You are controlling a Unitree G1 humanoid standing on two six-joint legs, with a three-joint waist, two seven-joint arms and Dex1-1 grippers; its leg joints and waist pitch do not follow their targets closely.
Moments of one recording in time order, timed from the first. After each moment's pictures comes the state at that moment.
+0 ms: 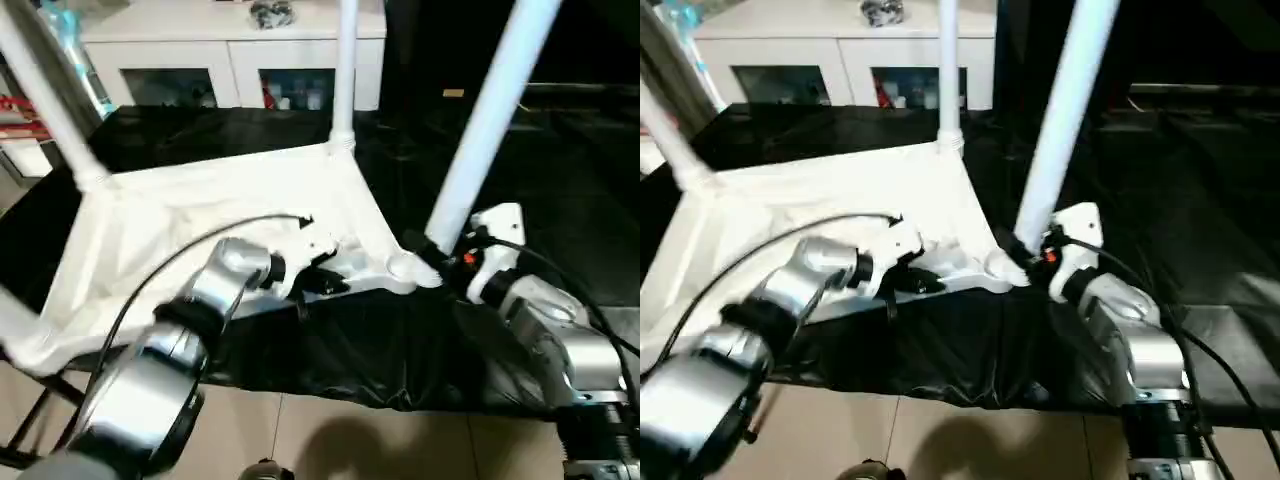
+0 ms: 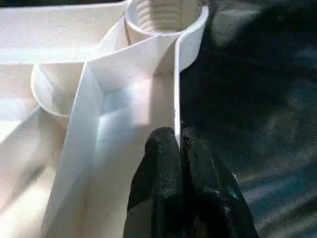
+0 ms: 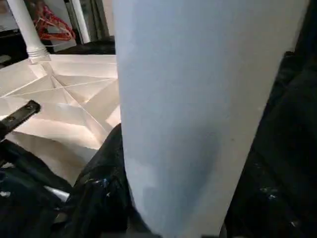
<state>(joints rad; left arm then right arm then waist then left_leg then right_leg) -0.71 0.24 -0.33 0.80 0.06 0.01 -1.04 -0.31 -0.31 -0.03 0.13 0.31 0.32 0.58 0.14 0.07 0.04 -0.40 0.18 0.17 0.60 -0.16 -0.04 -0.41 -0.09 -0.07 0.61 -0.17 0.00</state>
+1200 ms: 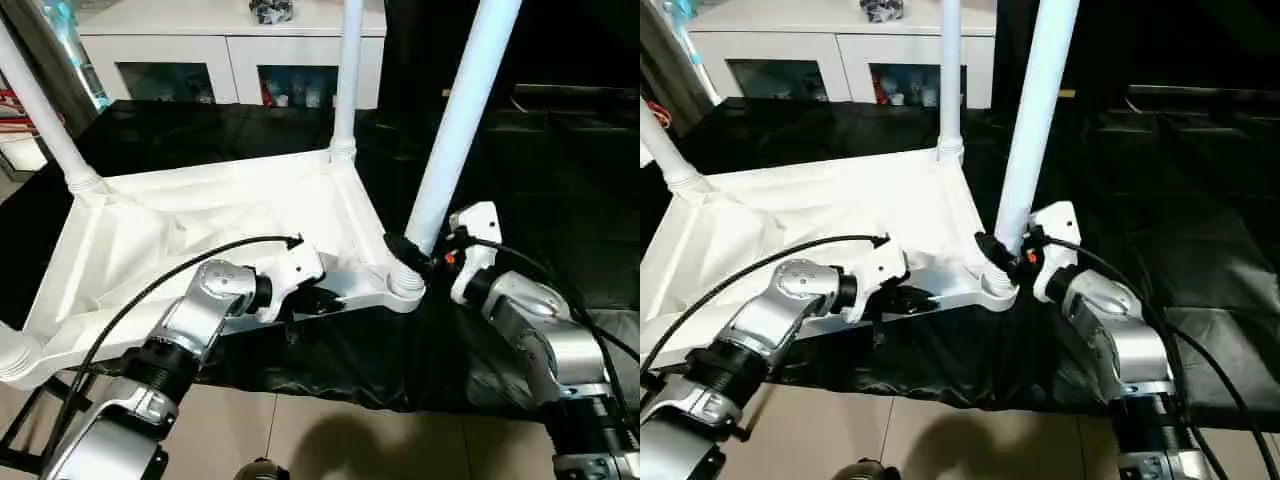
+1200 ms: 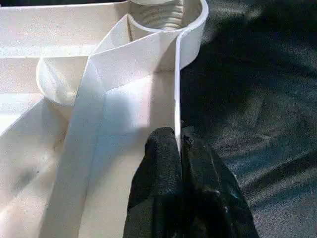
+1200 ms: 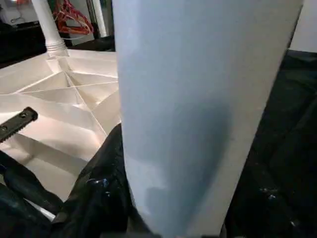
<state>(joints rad) -0.58 0.31 -0.34 0.54 0.04 0.12 -1.06 -0.34 -0.30 0.01 0.14 0.30 0.33 0.62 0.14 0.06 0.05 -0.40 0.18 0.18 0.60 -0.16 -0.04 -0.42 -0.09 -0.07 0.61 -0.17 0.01</state>
